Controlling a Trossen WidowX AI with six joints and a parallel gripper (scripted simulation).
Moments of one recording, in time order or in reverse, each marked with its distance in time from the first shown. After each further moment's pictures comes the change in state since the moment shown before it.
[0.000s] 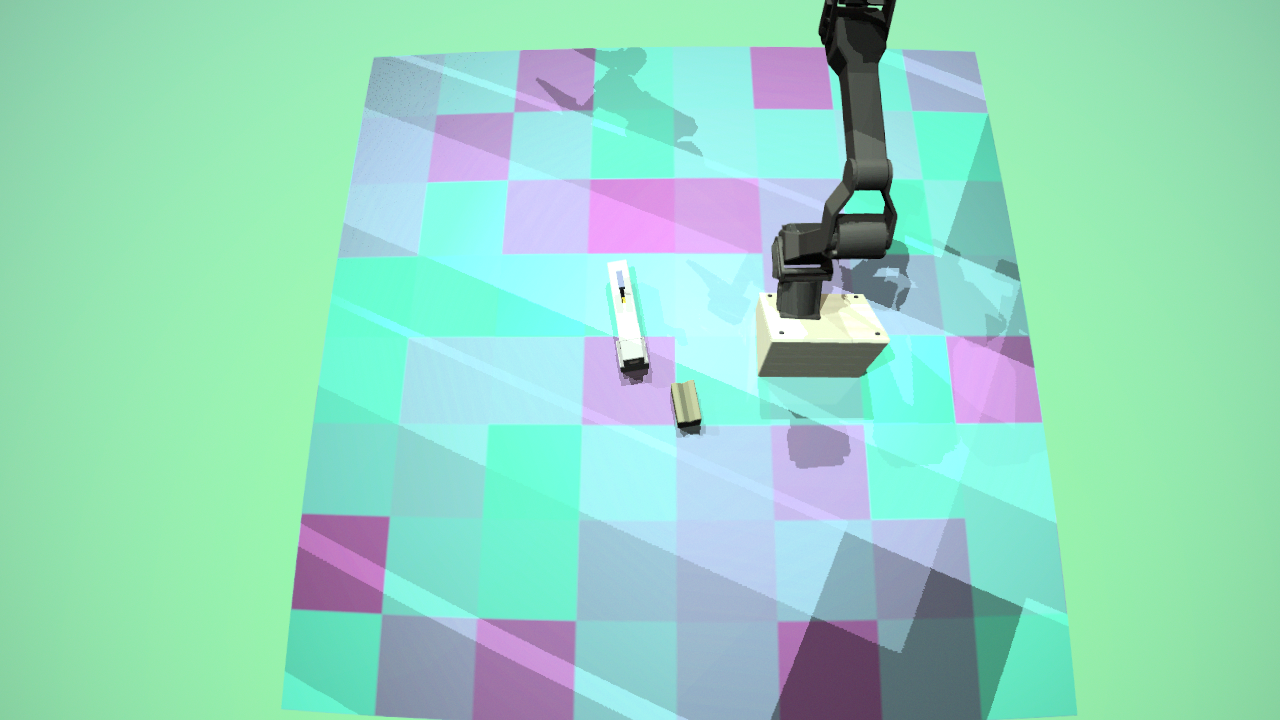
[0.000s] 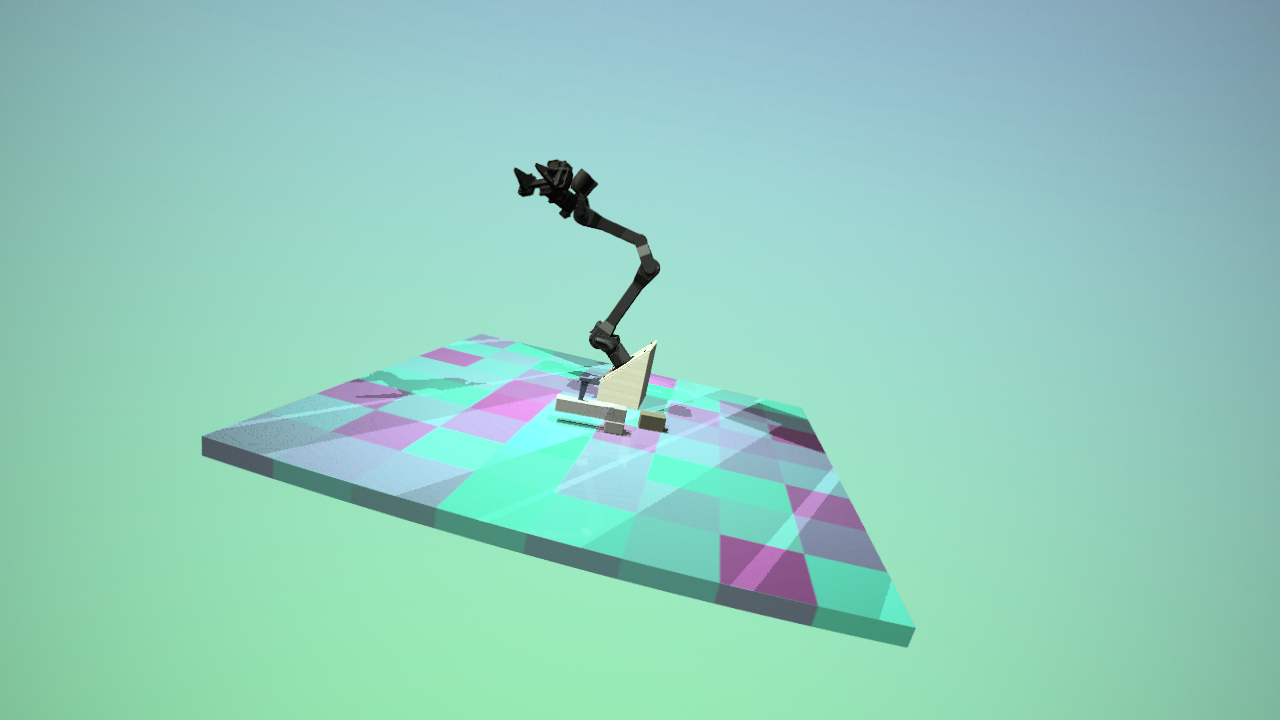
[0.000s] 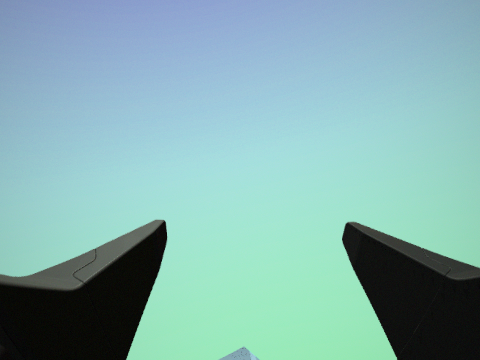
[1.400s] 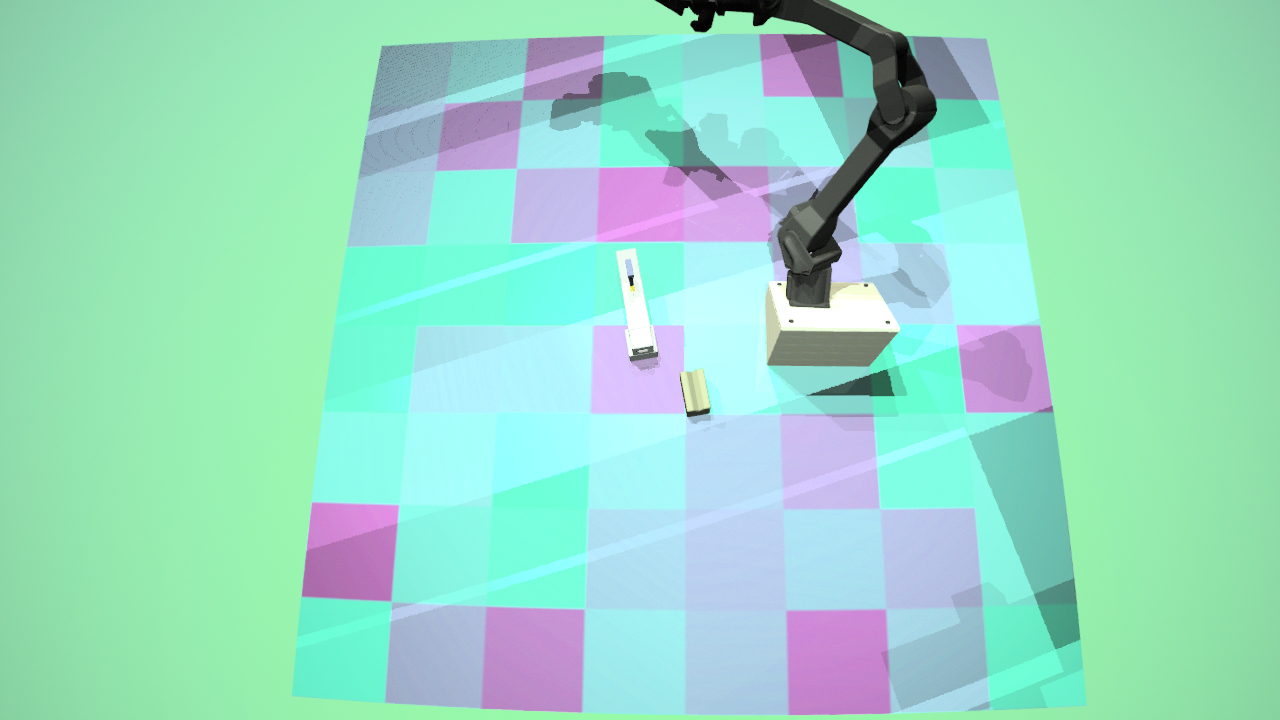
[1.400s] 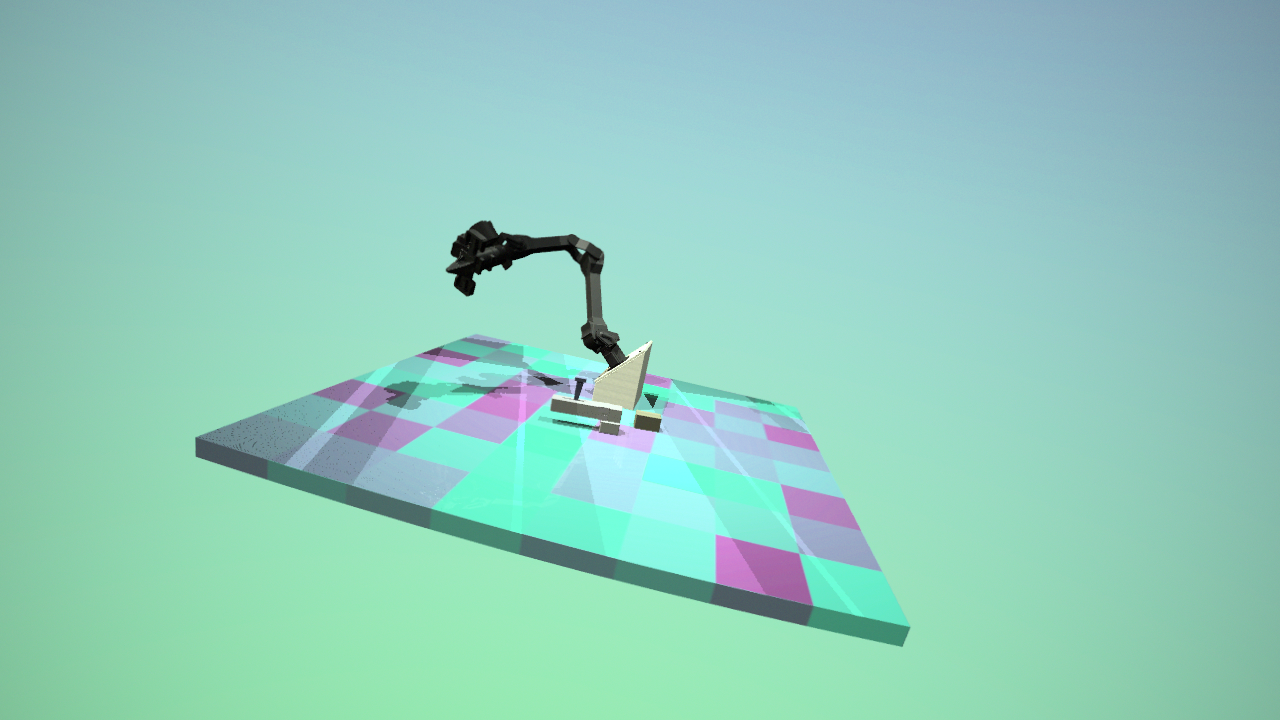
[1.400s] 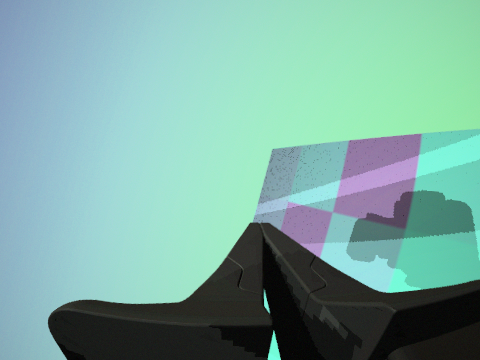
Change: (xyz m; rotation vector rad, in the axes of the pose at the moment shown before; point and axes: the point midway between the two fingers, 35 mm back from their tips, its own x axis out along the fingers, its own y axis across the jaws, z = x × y) arm 0.060 -0.095 -0.309 0.945 0.623 -0.264
